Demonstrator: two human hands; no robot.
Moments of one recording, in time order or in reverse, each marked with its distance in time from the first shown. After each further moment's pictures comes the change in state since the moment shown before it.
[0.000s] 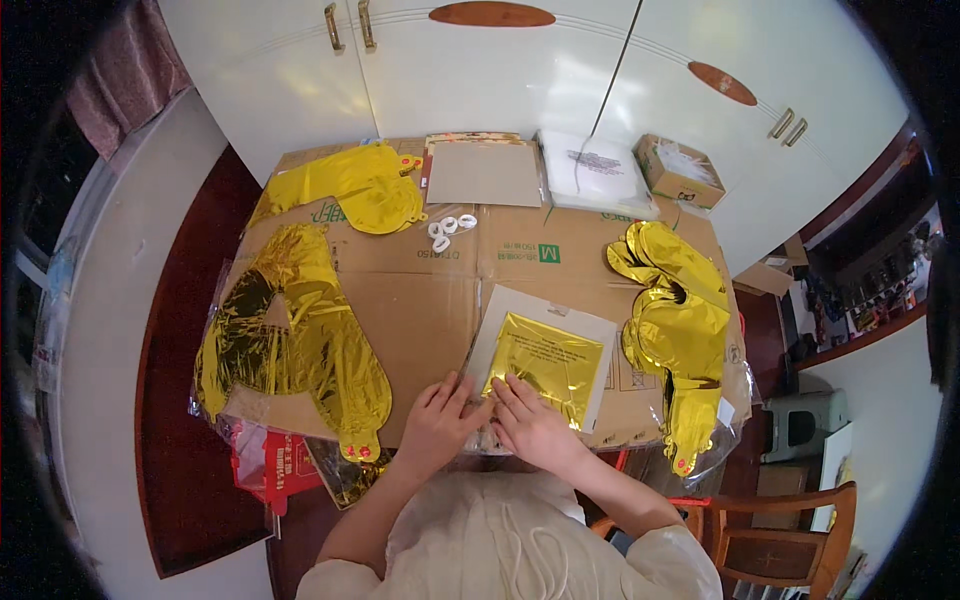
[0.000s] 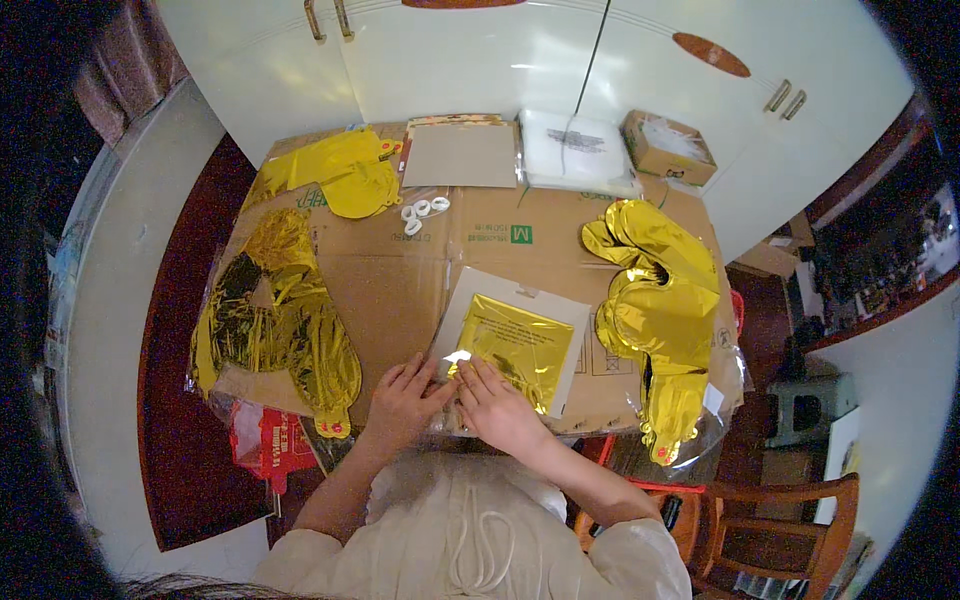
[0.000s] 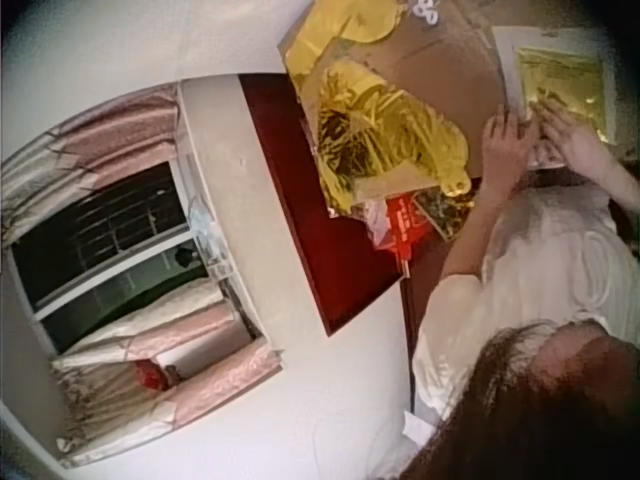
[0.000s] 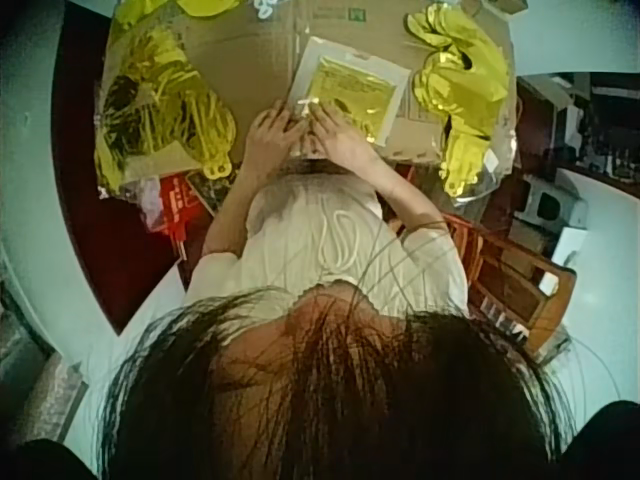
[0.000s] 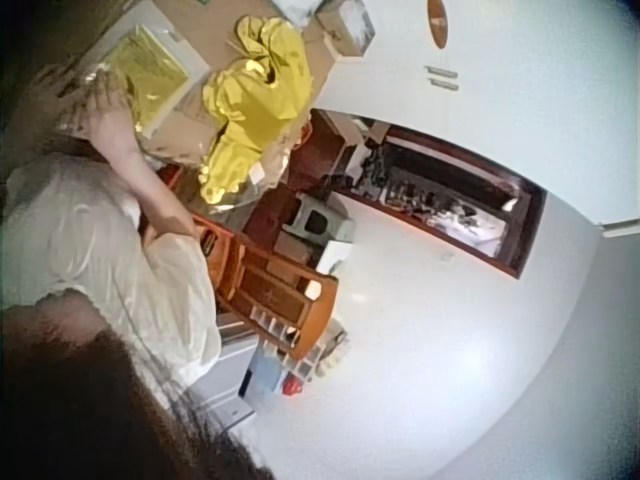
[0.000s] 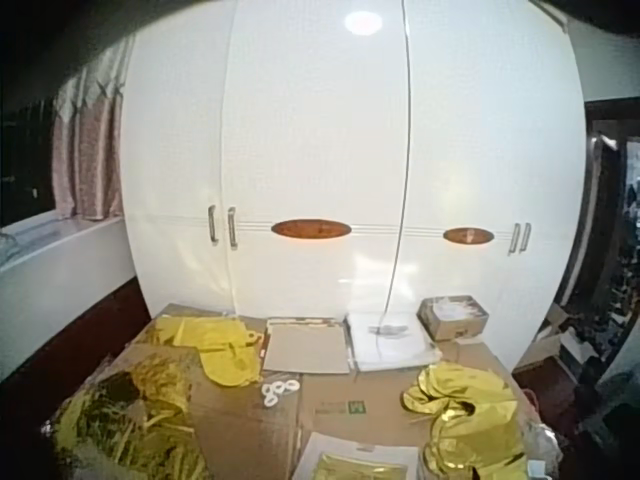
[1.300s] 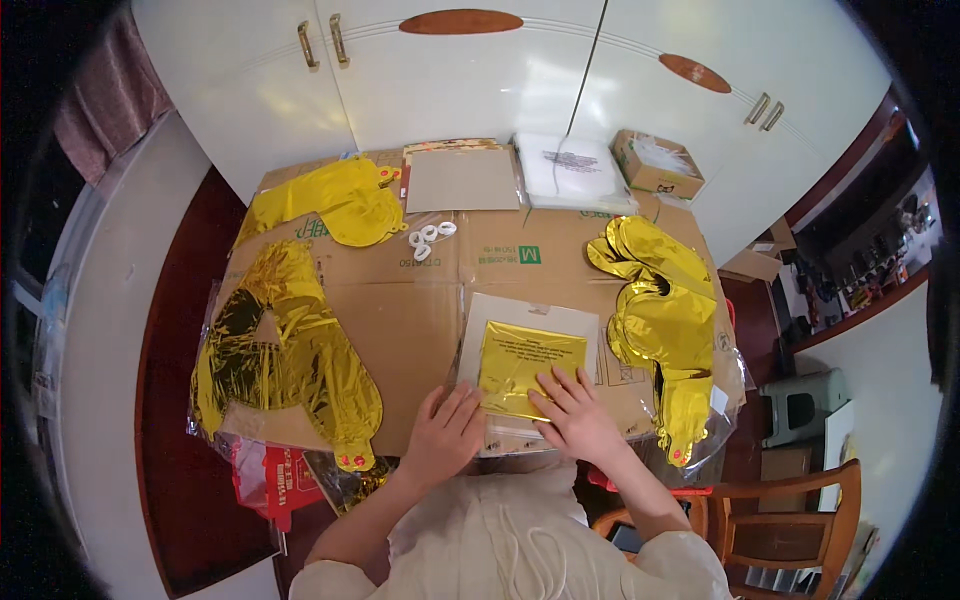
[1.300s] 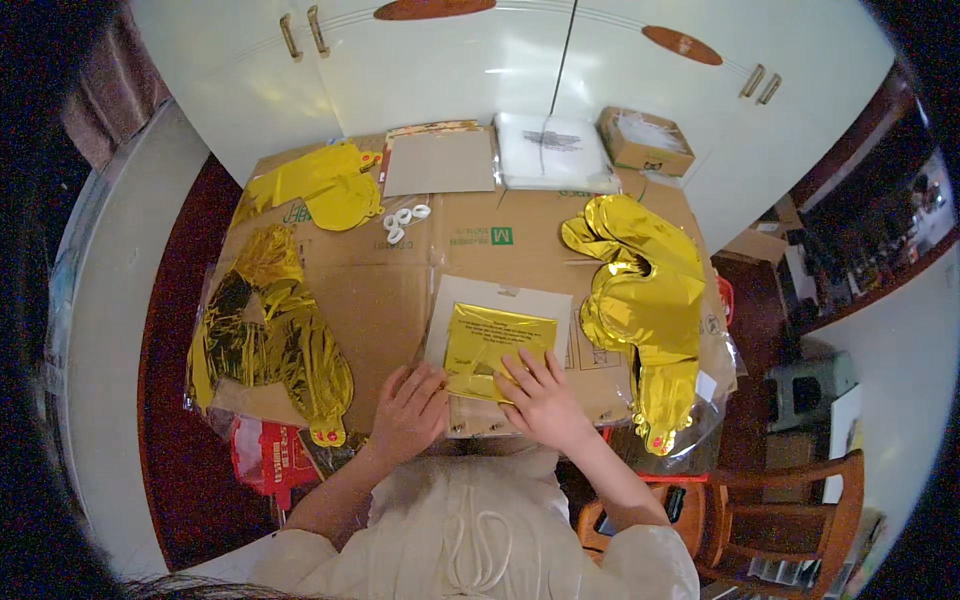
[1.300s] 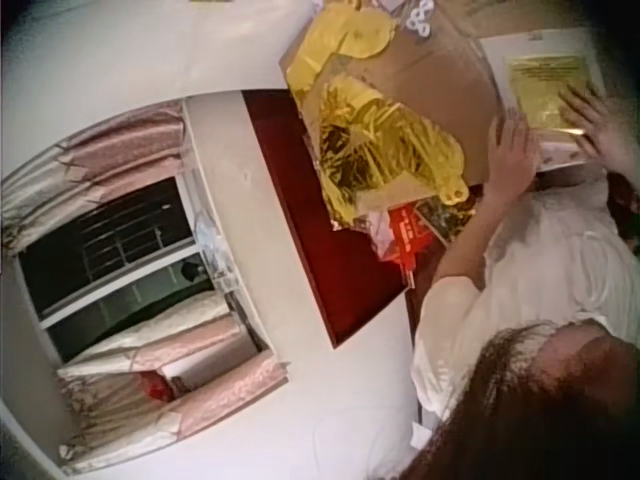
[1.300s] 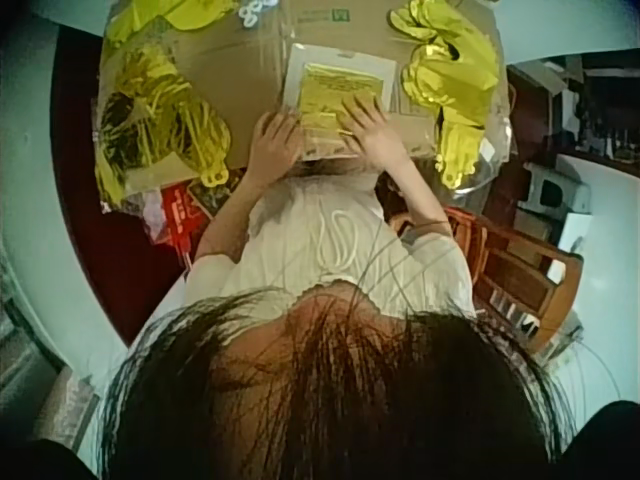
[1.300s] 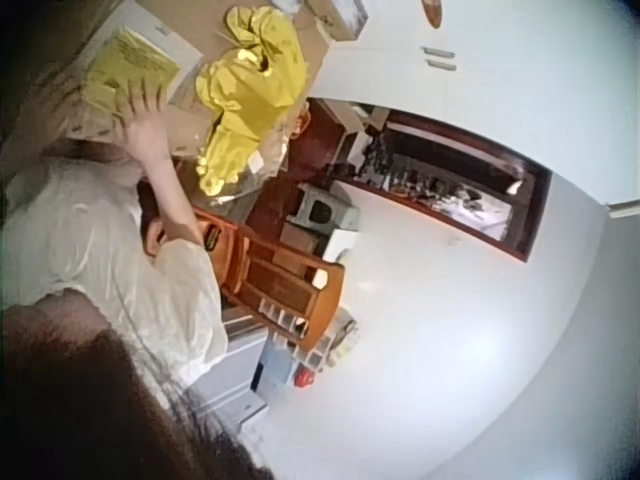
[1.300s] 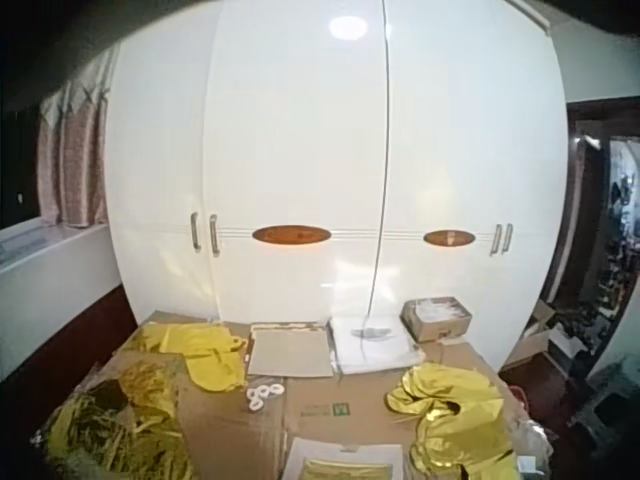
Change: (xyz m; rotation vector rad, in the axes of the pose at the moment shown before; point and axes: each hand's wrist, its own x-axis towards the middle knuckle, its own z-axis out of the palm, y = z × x) left_hand 0.004 0.016 -0.003 -0.035 0.030 0.072; right_hand -0.047 0.039 -0.034 -0.022 -0.035 0.155
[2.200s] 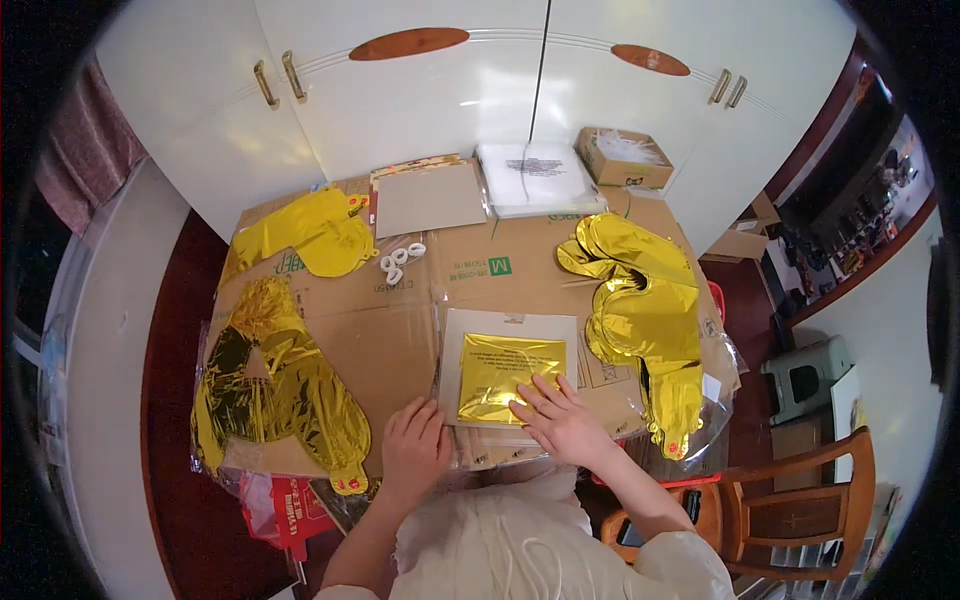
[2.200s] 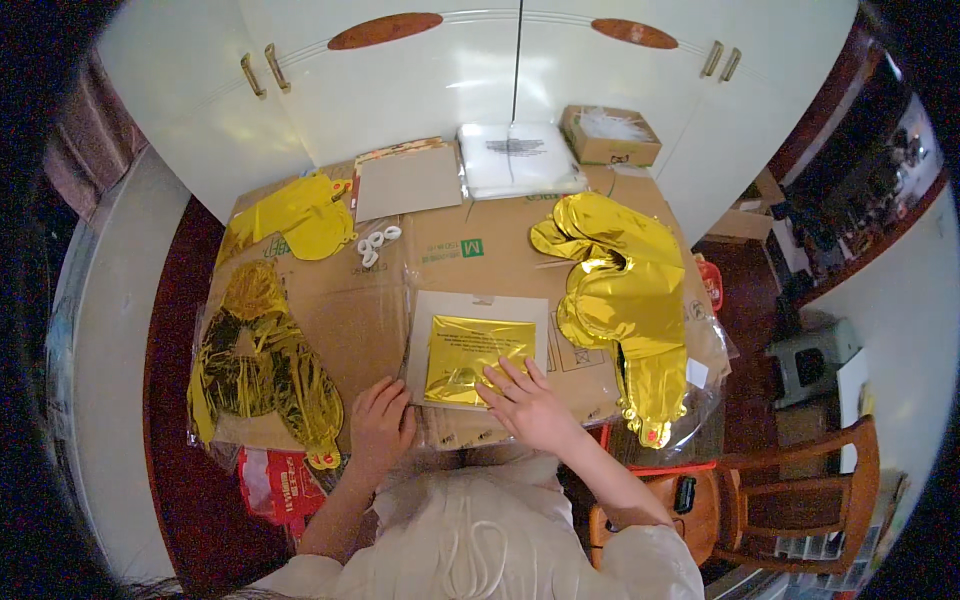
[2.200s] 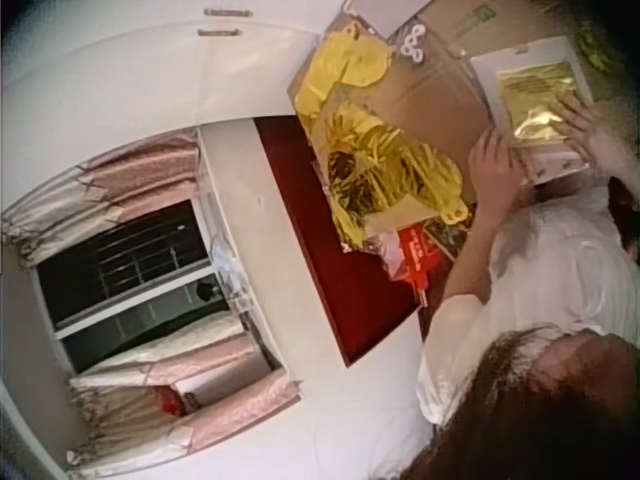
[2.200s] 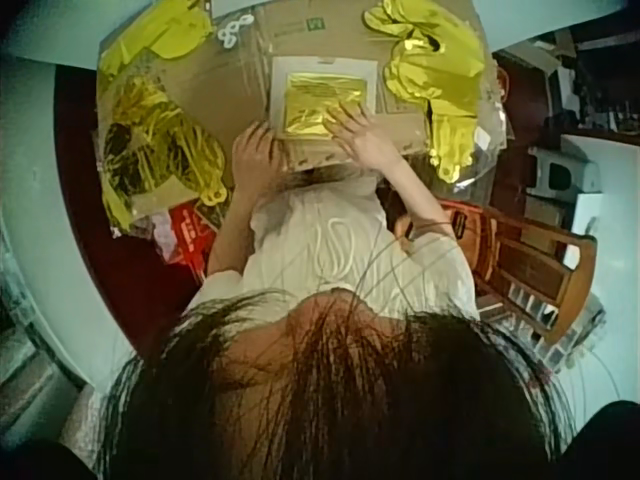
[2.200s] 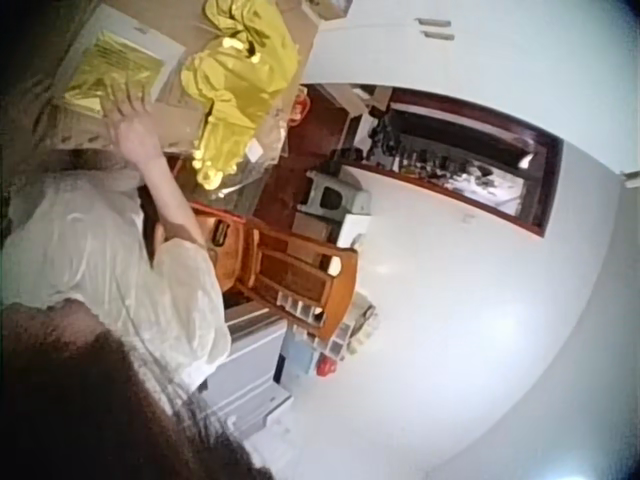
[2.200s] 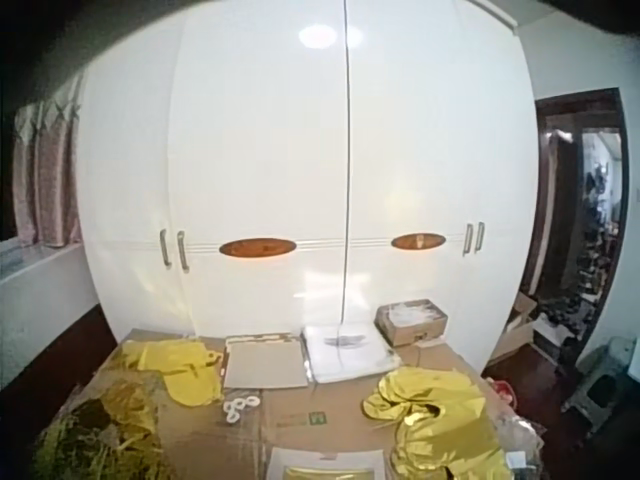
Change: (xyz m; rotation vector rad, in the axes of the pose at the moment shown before) left_hand 0.000 -0.011 -0.002 -0.063 0.056 -0.206; right_hand -0.009 0.007 0.009 0.069 -0.040 0.027
